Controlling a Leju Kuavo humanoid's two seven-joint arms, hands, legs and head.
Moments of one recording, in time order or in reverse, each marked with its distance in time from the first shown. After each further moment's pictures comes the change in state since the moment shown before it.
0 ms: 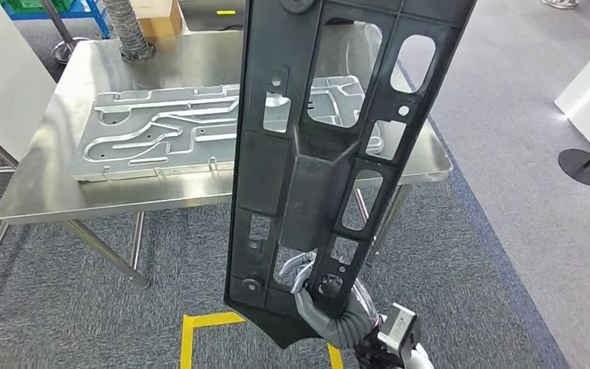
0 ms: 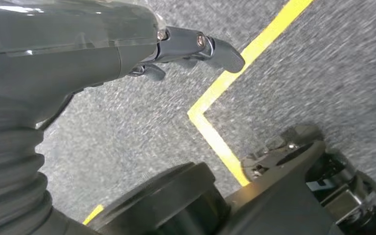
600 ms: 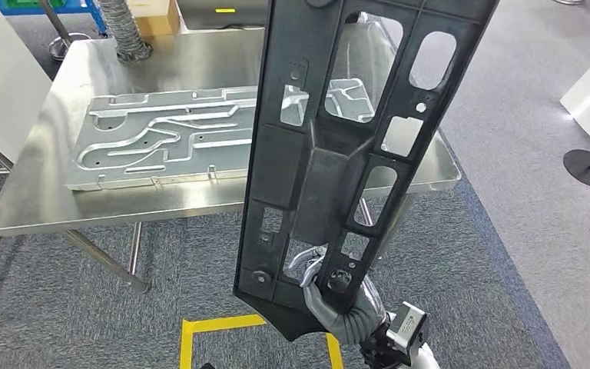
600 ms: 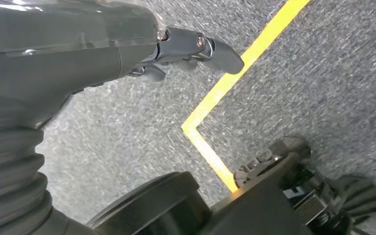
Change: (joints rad) left arm -0.031 -0.011 -0.029 -0.006 -0.029 0.026 0.021; right arm 0.002 0.000 -0.031 -0.004 0.005 -0.016 -0.022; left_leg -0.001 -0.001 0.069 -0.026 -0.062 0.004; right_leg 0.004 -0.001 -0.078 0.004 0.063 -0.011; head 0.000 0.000
